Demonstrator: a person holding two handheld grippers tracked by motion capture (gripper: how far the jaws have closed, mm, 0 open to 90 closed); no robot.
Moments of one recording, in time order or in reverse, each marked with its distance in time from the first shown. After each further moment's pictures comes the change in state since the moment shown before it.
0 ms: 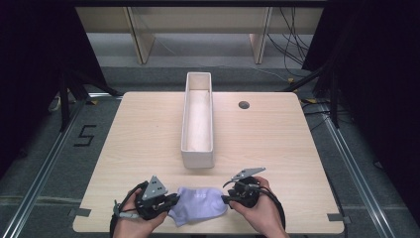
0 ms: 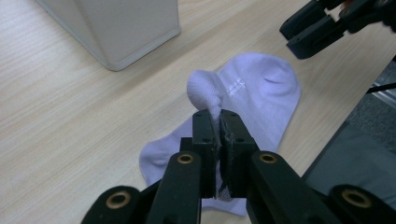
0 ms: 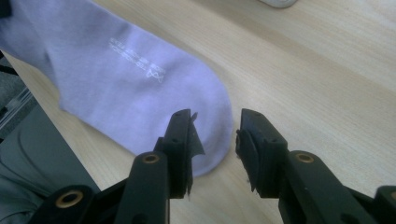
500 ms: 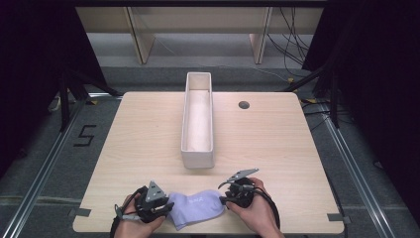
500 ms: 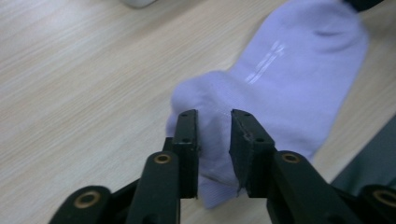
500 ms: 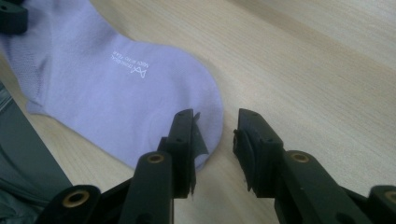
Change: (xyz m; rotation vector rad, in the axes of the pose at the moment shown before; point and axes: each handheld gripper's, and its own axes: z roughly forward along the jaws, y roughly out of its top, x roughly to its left) left arm 0.014 -0.033 0.028 0.132 0.092 -0.018; right arm -0.001 -0.001 0.019 0.031 -0.018 -0.011
